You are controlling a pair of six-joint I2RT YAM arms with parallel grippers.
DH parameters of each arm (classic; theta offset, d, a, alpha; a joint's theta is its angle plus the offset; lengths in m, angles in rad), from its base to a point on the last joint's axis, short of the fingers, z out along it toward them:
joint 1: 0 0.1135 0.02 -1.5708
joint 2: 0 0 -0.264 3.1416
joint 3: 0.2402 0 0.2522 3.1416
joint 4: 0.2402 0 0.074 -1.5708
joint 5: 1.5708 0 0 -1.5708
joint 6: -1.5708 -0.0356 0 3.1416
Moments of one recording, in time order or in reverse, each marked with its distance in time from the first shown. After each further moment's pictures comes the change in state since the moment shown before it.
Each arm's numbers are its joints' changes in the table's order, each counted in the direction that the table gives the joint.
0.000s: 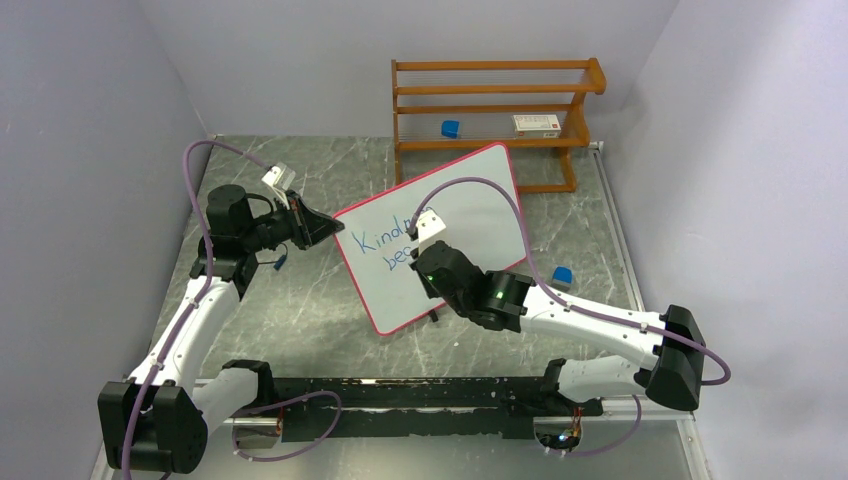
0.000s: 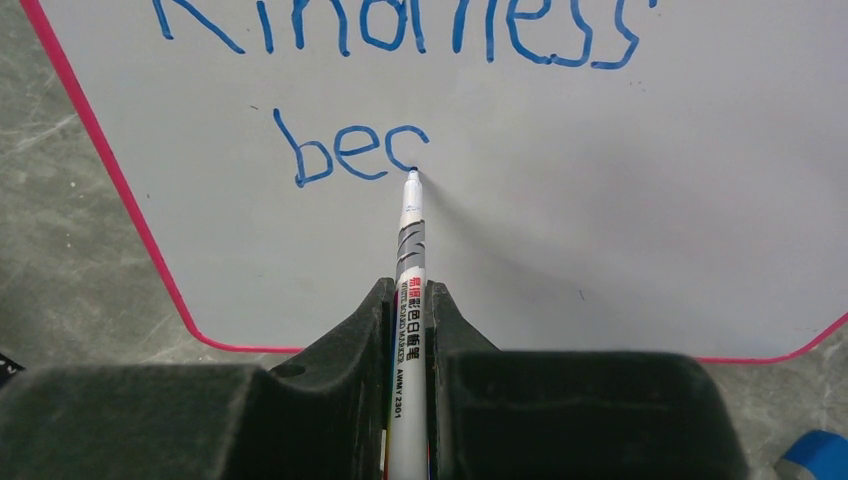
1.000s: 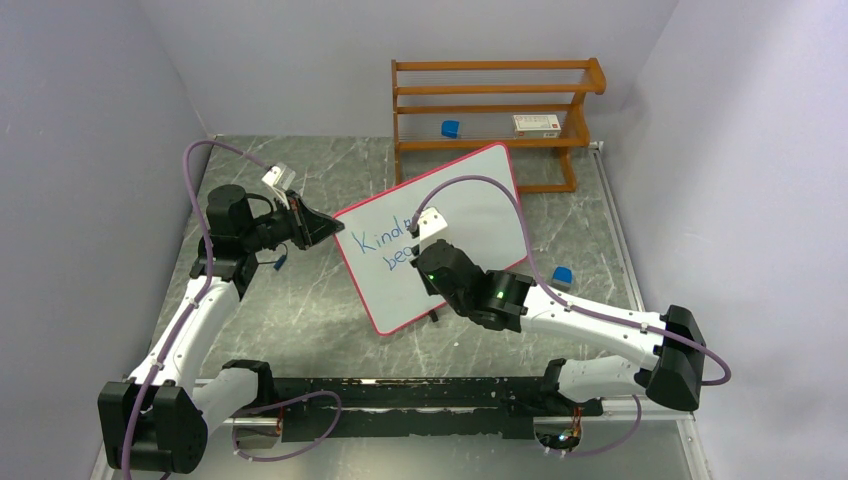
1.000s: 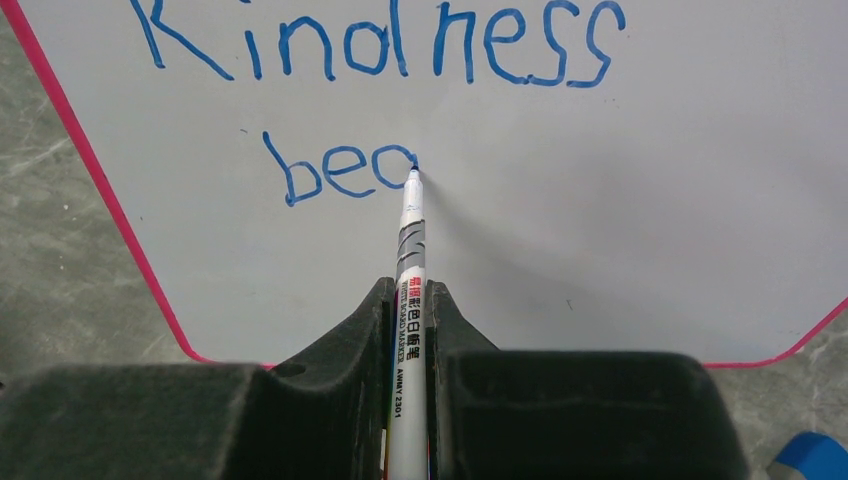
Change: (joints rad) left arm 0.000 0.000 0.000 0.000 0.000 0.000; right arm -0.001 -0.003 0.000 -0.030 0.037 0.007
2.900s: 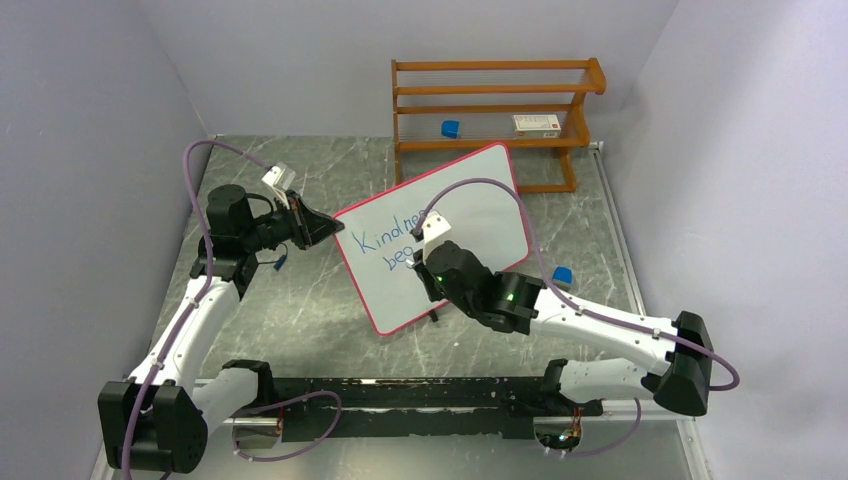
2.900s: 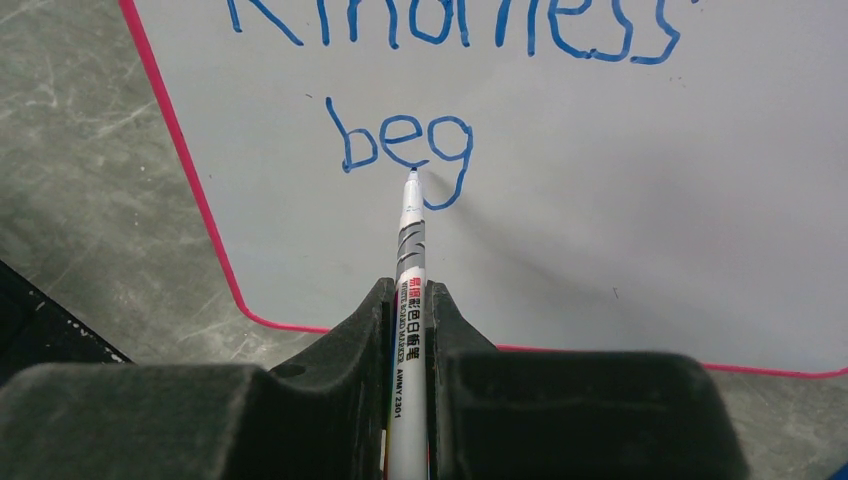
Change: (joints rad) left arm 0.000 0.002 0.000 0.000 0.000 0.000; right arm 0.000 -0.045 -0.010 0.038 -0.122 -0.031
